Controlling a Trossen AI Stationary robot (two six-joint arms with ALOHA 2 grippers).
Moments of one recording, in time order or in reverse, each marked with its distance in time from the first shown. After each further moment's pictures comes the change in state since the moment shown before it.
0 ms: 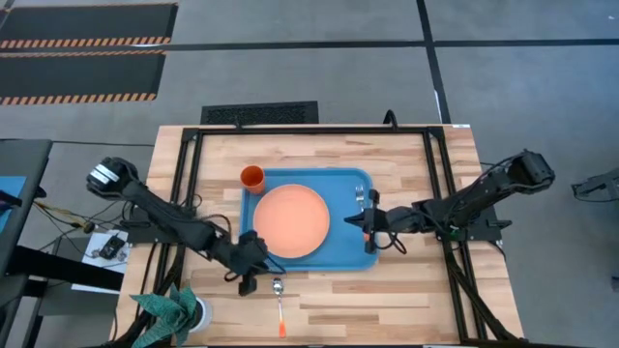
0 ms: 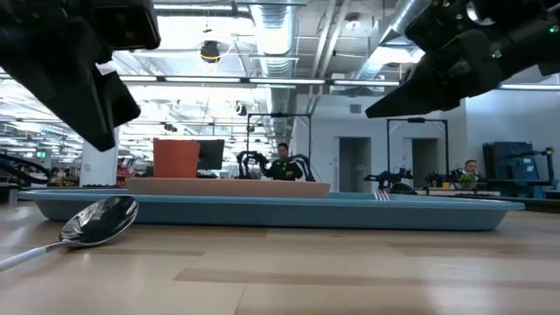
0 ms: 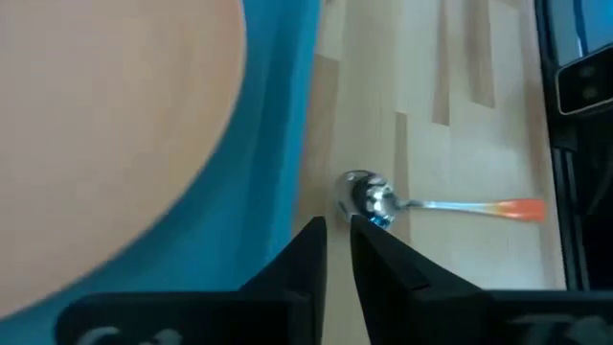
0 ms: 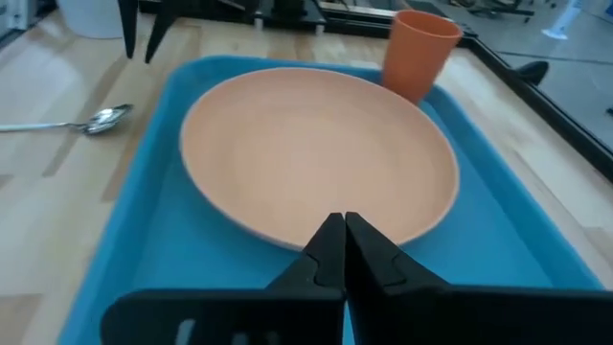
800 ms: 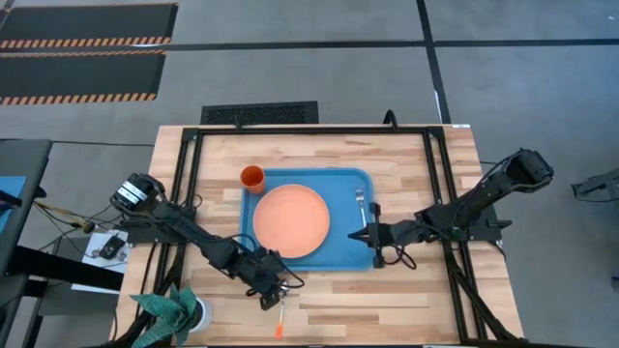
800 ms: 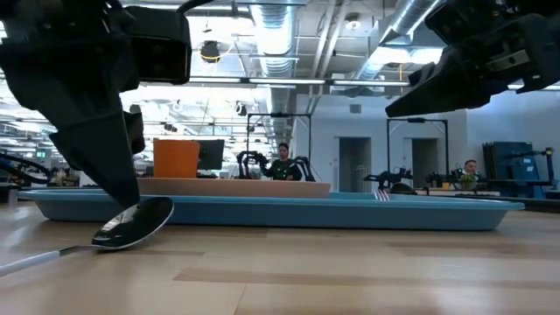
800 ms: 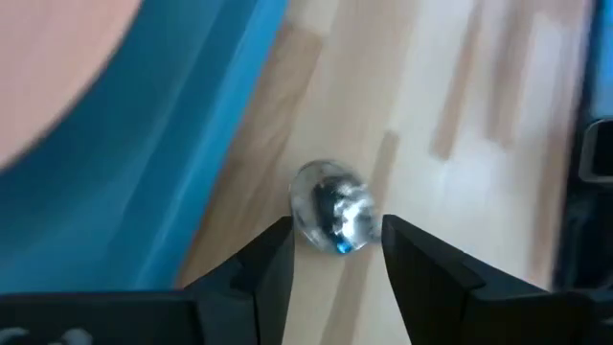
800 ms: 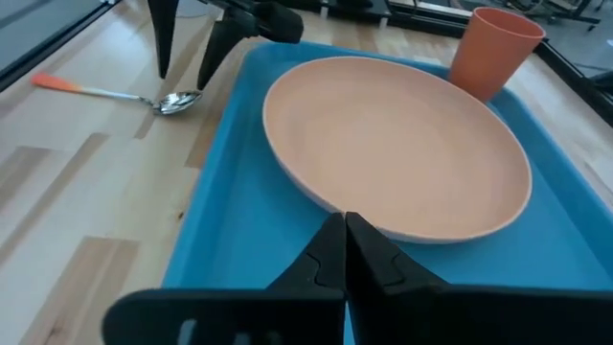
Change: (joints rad) left arm -0.020 0.308 0.185 0.049 0.020 -0.263; right arm 0.132 0.001 0.000 -0.043 0.001 0.003
